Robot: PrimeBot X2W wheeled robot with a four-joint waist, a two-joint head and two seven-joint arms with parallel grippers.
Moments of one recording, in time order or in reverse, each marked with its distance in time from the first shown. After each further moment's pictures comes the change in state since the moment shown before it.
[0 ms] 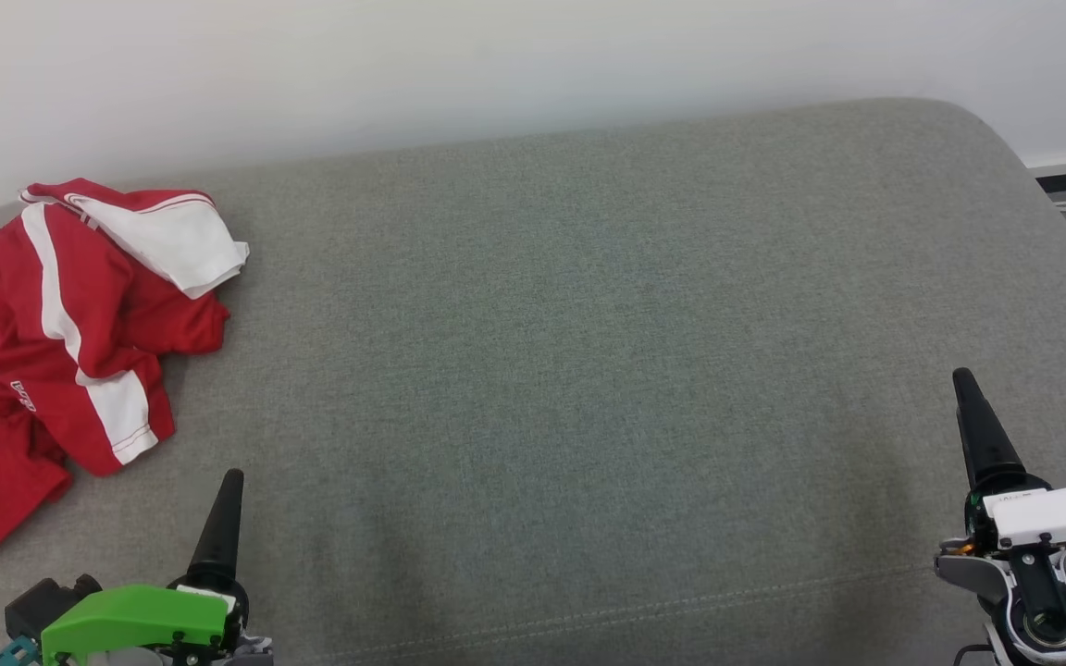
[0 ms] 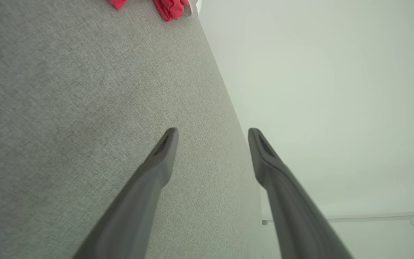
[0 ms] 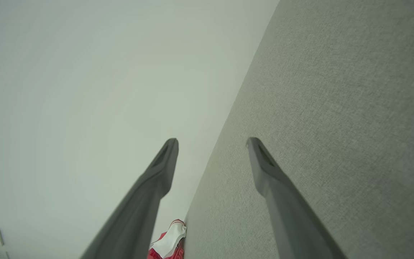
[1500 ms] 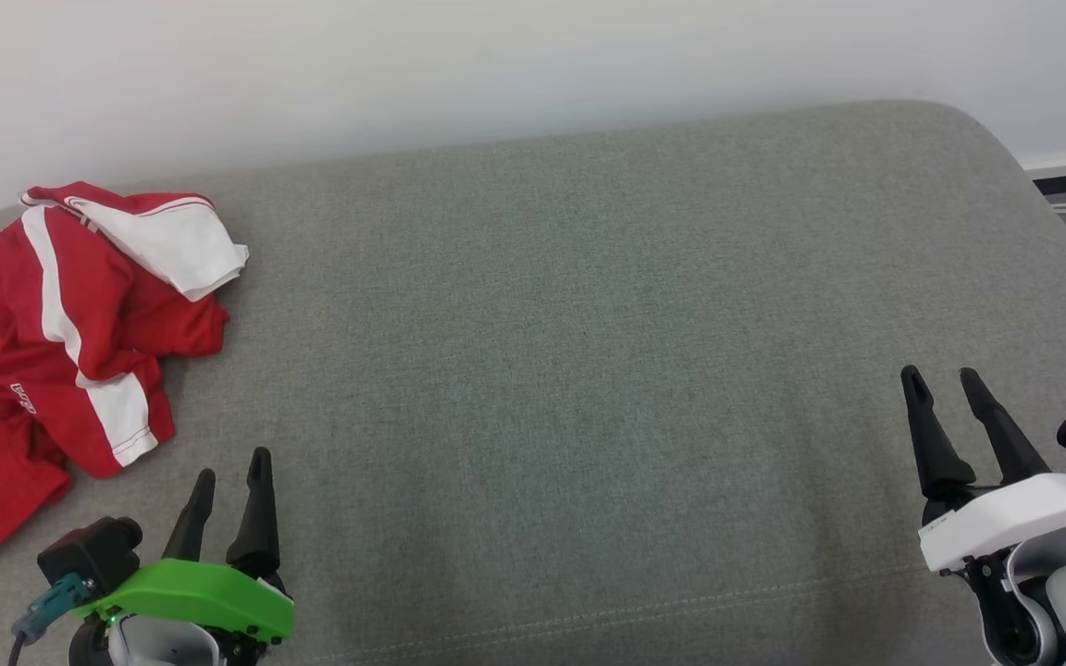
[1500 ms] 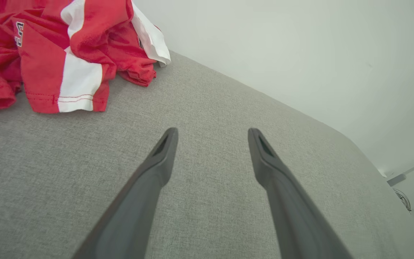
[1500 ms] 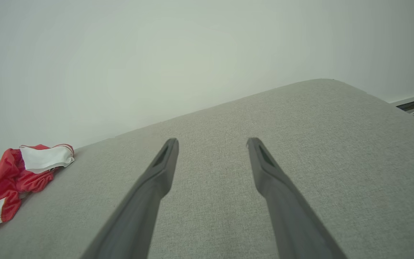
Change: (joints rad) left arm -0.028 0.029 -0.079 -0.028 0.685 0.089 -0.132; right arm 0.000 -0.113 0.136 -0.058 -0.779 -0.062 -0.119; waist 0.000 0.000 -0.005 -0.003
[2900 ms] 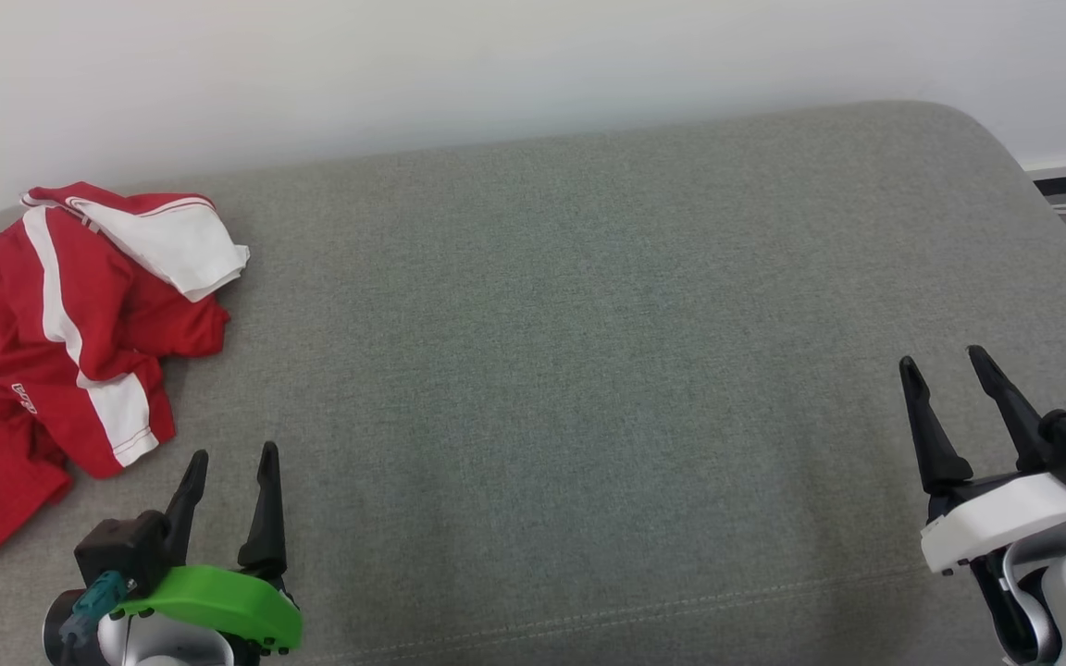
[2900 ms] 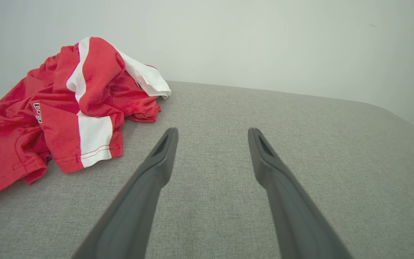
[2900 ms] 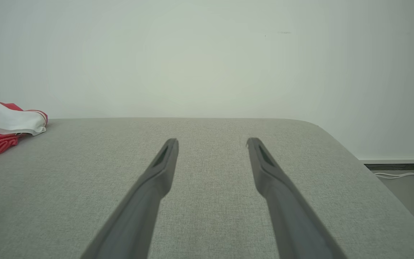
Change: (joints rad) left arm 0.000 -0.012 0.026 0.004 0.349 -0.013 -0.066; right arm -0.014 -0.012 -0.015 0.007 -0.297 0.001 -0.065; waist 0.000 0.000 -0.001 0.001
